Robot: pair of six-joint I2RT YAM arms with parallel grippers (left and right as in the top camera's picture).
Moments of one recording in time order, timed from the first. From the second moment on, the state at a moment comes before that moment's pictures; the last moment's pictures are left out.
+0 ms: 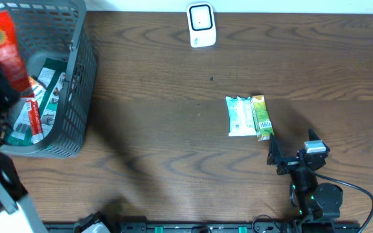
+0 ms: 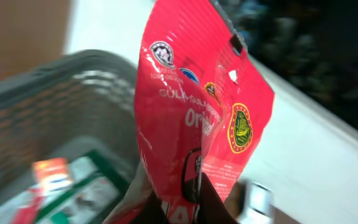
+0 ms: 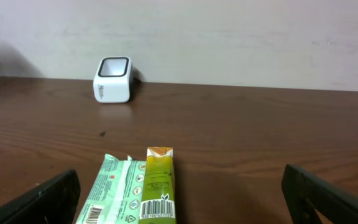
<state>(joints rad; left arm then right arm) 0.60 1.00 1.41 -0.66 0.43 -0.41 0.02 0.01 0.01 -0.06 -0.12 0.02</state>
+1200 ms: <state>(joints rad) -0.48 1.86 1.33 -0.47 0.41 -0.73 0.02 0.01 0.01 -0.06 -0.12 0.02</state>
